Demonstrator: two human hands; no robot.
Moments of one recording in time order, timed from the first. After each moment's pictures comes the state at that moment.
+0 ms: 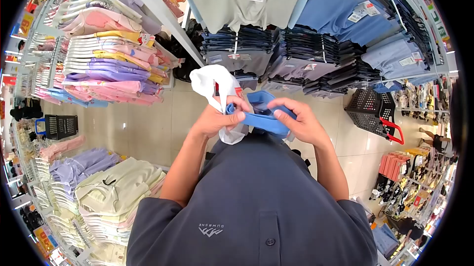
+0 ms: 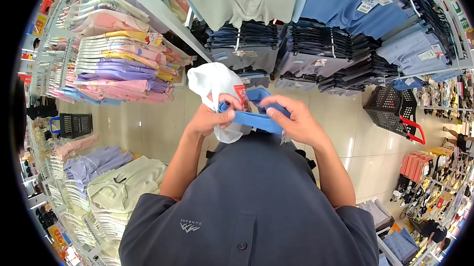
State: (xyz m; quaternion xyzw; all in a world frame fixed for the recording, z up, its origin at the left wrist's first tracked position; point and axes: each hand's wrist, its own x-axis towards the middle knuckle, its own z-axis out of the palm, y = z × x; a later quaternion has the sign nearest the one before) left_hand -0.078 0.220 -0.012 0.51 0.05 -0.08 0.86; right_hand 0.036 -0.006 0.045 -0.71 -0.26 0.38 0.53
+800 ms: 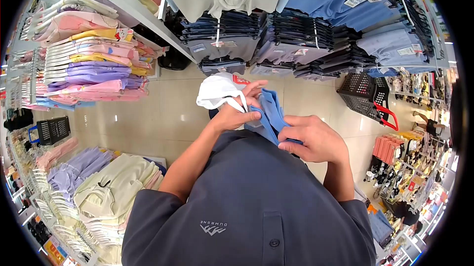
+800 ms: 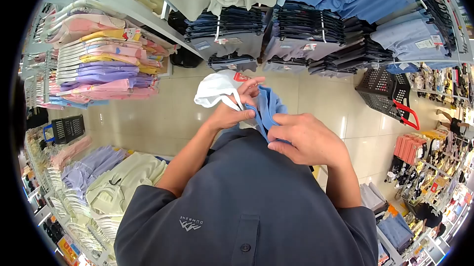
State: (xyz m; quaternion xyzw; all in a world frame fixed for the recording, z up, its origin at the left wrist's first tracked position) left_hand -0.036 0.163 -0.081 0.61 -0.08 -0.02 0.79; right_hand 0.049 -0.042 0.090 -0.73 -0.50 0.35 0.30
